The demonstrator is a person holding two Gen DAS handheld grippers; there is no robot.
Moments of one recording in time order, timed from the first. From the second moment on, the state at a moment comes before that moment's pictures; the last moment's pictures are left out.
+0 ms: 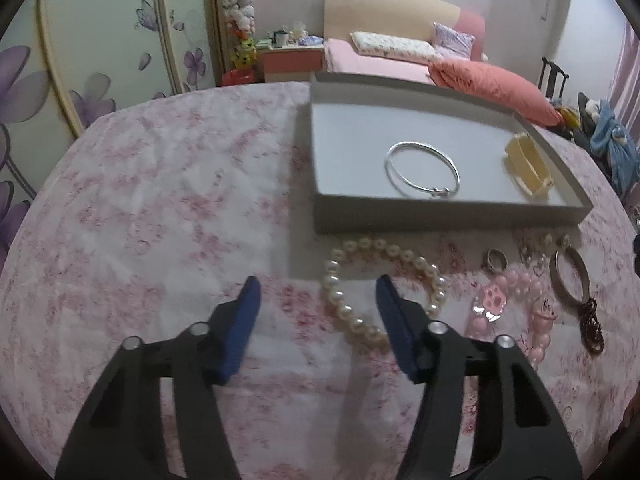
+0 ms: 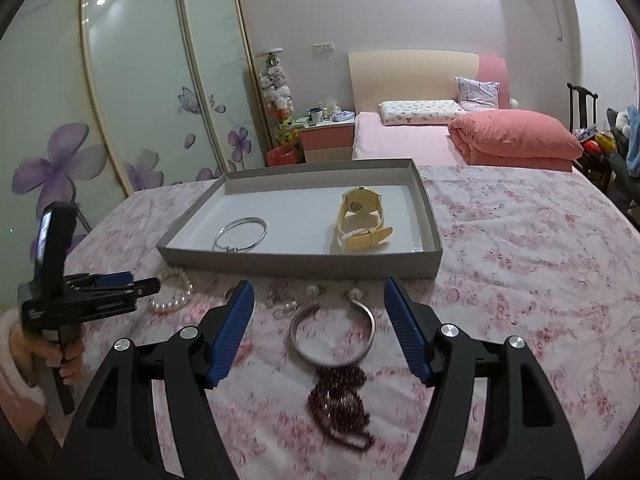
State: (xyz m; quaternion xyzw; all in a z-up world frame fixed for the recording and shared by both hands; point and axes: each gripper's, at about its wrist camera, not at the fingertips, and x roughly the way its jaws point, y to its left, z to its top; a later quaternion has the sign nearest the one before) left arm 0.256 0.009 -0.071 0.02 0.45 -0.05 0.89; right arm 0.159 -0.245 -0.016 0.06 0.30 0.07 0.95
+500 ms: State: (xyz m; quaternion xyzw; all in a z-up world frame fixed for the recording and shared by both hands) left arm 0.254 0.008 -0.074 0.05 0.44 -0.02 0.90; right arm 0.144 -0.259 -0.030 0.06 0.31 0.04 0.95
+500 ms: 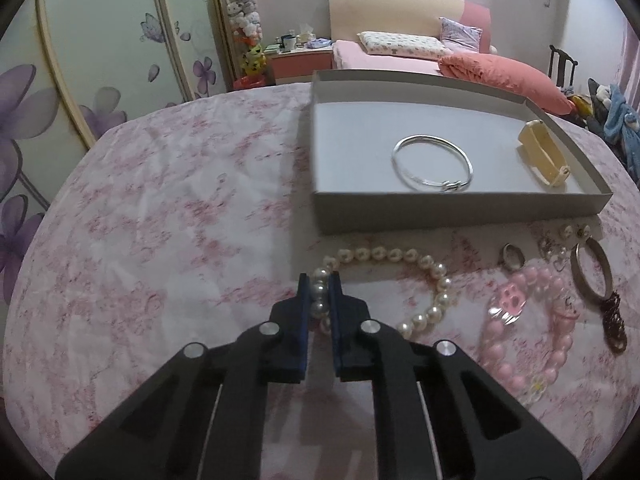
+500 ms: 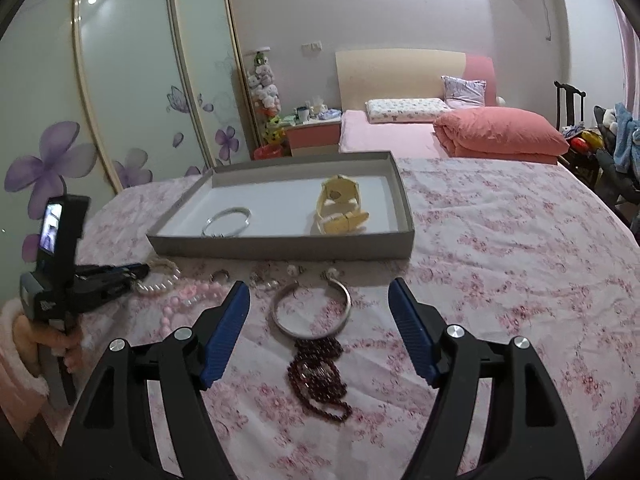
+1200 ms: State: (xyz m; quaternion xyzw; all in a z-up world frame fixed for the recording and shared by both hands) left arm 0.227 0.077 -0.071 0.05 0.43 0.03 0.90; right arm 0.167 -0.236 -0.079 -0.01 0.43 0.06 0.90
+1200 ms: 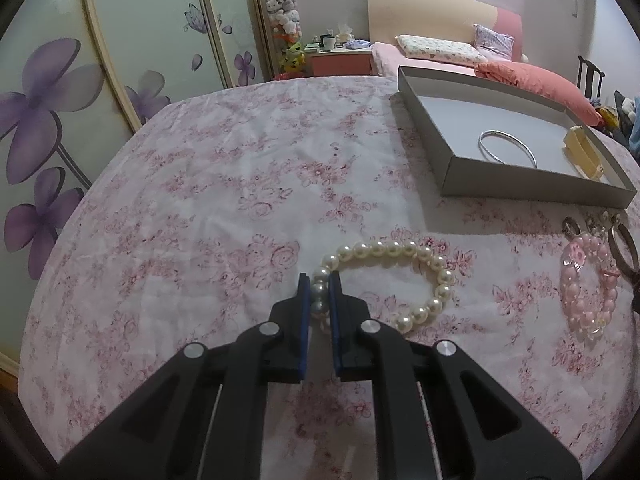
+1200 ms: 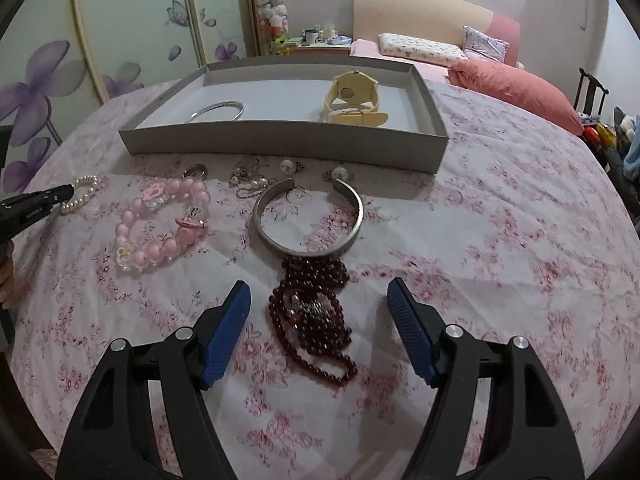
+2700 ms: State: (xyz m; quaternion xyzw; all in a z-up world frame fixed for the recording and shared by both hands) left arm 0.128 0.044 0.032 -0.01 0.21 -0.03 0.98; right arm 0.096 -0.241 0.030 0.05 0.13 0.06 0.99
